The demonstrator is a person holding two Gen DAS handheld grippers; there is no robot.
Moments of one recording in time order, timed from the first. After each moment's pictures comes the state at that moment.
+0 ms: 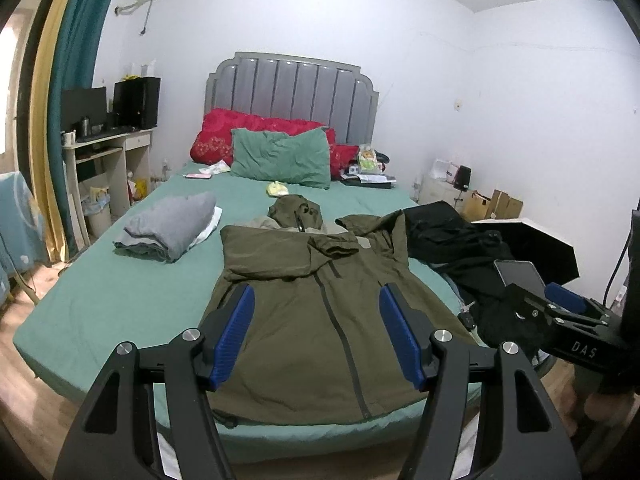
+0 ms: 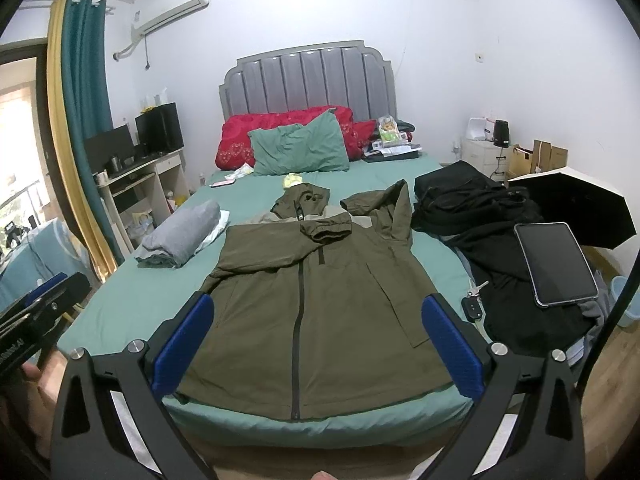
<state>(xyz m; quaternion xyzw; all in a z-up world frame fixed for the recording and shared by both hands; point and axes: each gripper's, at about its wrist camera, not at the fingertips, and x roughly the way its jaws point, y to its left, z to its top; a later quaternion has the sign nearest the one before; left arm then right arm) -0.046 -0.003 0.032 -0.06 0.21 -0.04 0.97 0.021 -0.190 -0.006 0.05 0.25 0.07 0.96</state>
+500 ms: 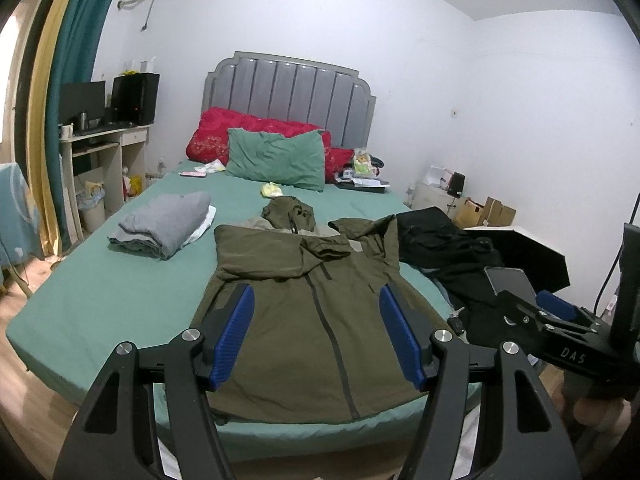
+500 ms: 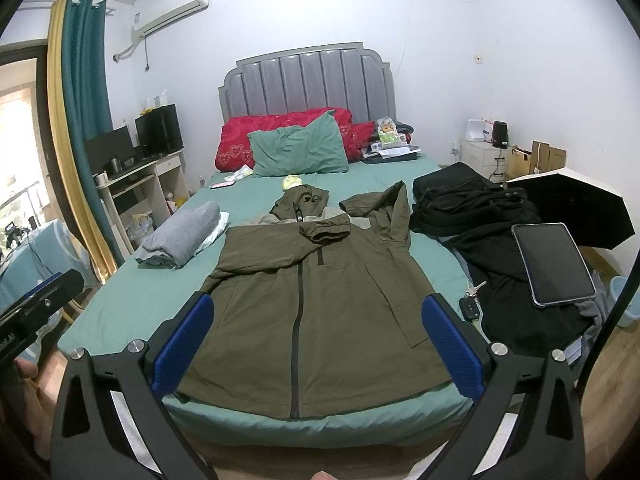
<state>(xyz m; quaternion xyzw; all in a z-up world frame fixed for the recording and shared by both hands) -0.047 -0.005 0.039 -0.08 0.21 -0.05 0.97 0.020 -0.190 -0.004 0.05 0.25 0.07 0.96</state>
